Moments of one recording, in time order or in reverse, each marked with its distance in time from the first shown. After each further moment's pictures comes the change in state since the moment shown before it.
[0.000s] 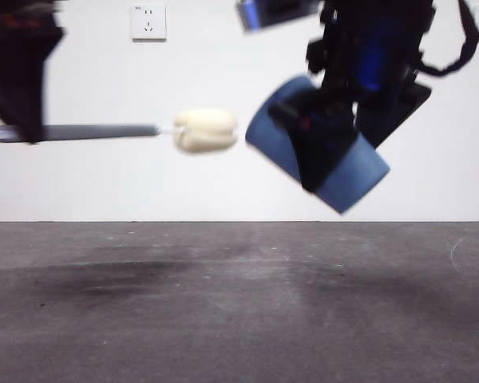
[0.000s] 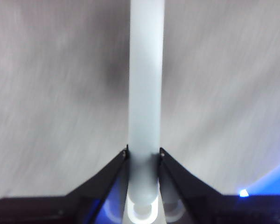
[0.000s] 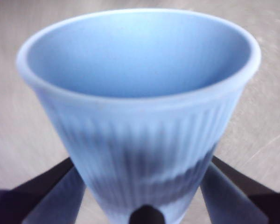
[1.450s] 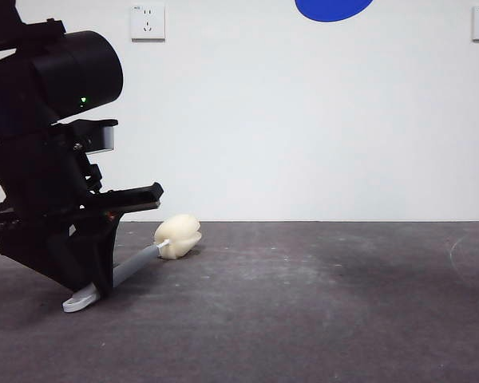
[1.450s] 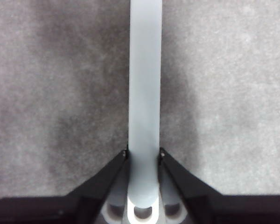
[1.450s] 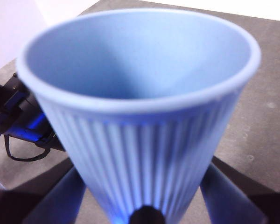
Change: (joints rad) left arm 0.029 0.314 -0.332 0.711 0.052 -0.444; right arm 0.019 -0.461 0.000 0.060 -0.310 0.268
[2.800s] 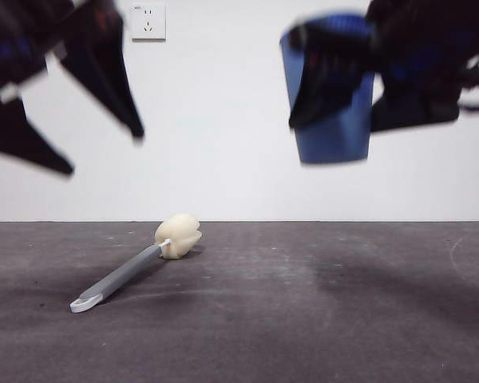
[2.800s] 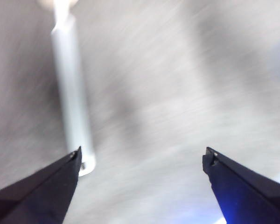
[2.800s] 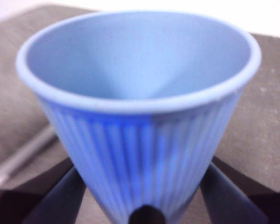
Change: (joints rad) left arm 0.002 -0.495 -0.003 -0.205 0.255 0.056; right arm -0.082 0.186 -0.465 0.739 0.185 -0.119
